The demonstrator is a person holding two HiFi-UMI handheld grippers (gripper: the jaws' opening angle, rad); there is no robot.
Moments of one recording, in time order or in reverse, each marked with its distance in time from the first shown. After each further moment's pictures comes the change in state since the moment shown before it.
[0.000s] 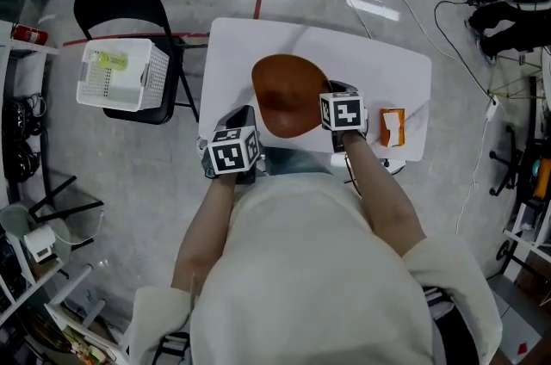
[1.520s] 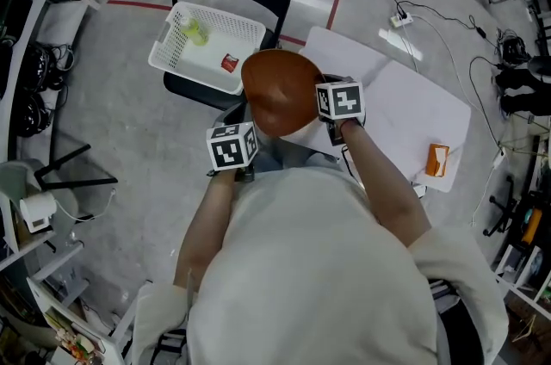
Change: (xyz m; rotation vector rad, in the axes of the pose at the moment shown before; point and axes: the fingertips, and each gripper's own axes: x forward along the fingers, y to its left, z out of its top) left arm -0.132 0.319 0.020 -0.153 -0.098 0.132; right arm 0.060 0.356 0.123 -0.179 0.010 0.183
